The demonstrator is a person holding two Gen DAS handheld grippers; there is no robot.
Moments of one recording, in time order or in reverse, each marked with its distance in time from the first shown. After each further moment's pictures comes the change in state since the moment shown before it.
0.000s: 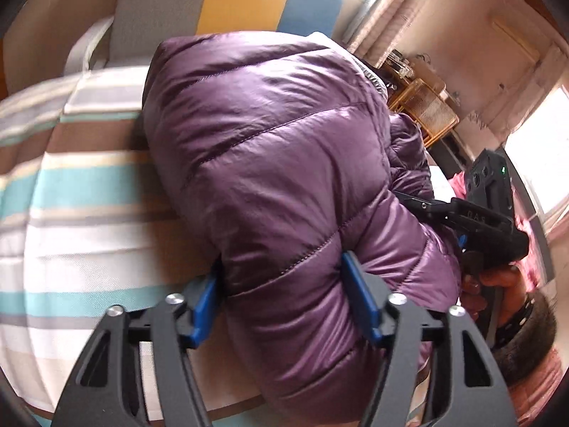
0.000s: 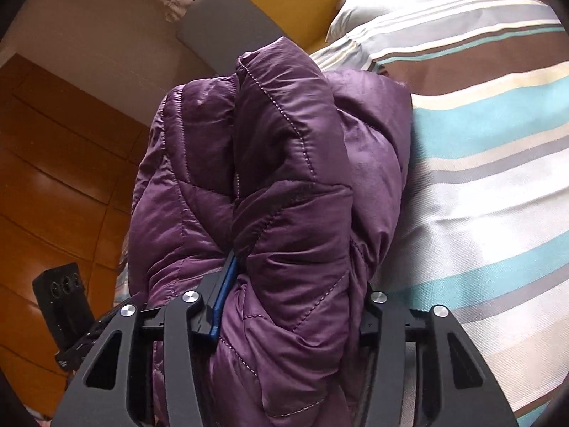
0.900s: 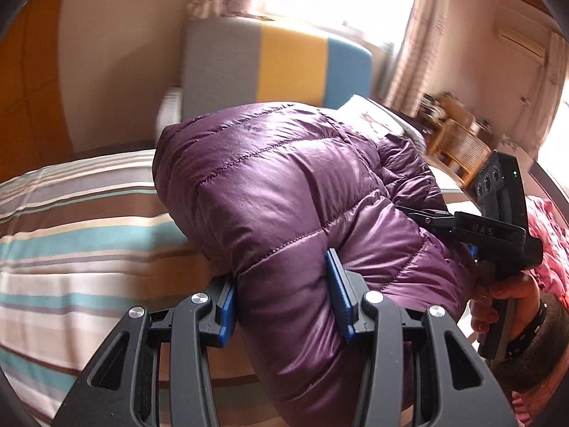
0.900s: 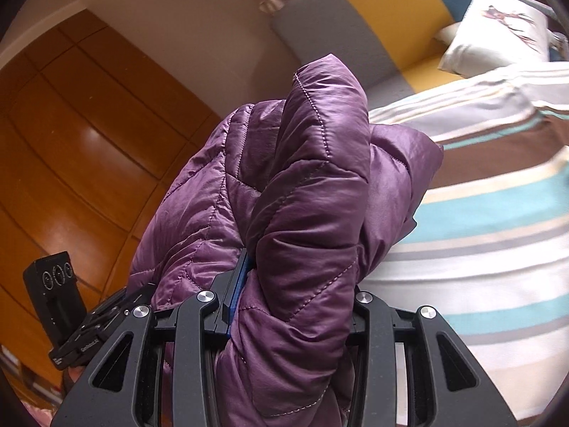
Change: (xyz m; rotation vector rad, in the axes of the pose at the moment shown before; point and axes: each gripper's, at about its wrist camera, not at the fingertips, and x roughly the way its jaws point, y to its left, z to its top) left arm -0.149 0.054 -0.018 0.004 -0.266 0.244; right arm 0.035 0.127 -0.059 -0.227 -0.048 0.203
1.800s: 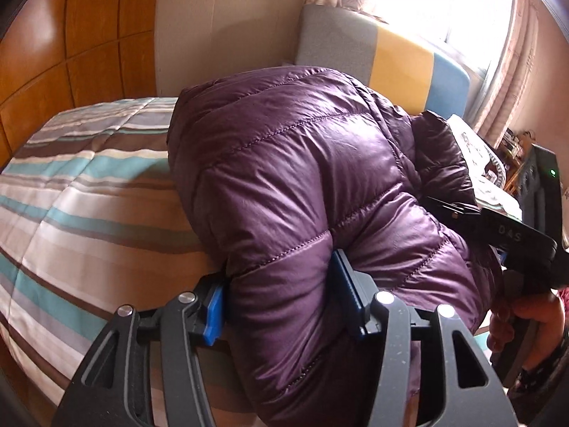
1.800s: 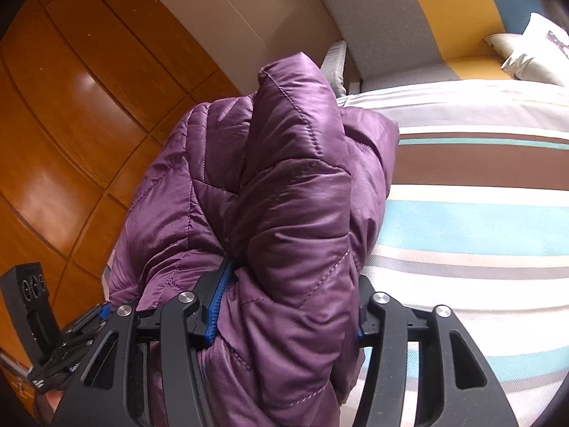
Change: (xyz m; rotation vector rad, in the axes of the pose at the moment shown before) left arm 0.004 0.146 -0.064 -0.233 0.026 0.255; right arm 0.157 0.081 -0.022 -0.139 0.089 -0.129
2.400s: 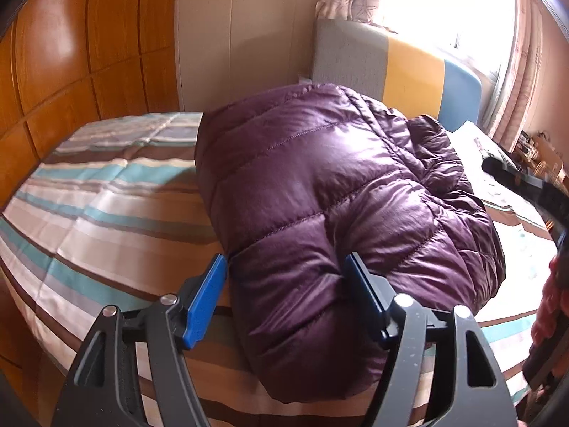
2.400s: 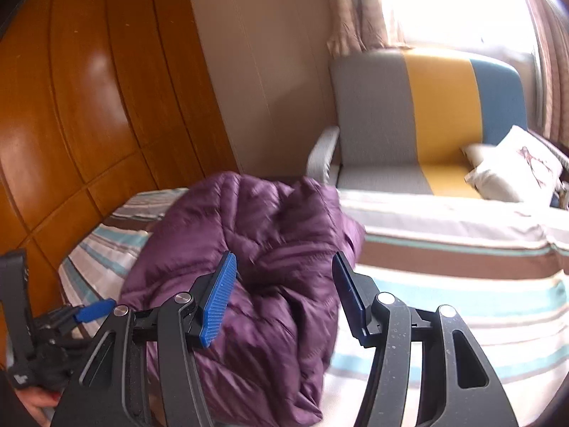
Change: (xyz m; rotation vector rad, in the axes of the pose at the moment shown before) left arm -0.041 -0.020 -0.011 0.034 -0.071 0.119; right arm -0.077 0.079 0.005 -0.293 -0.256 -0.161
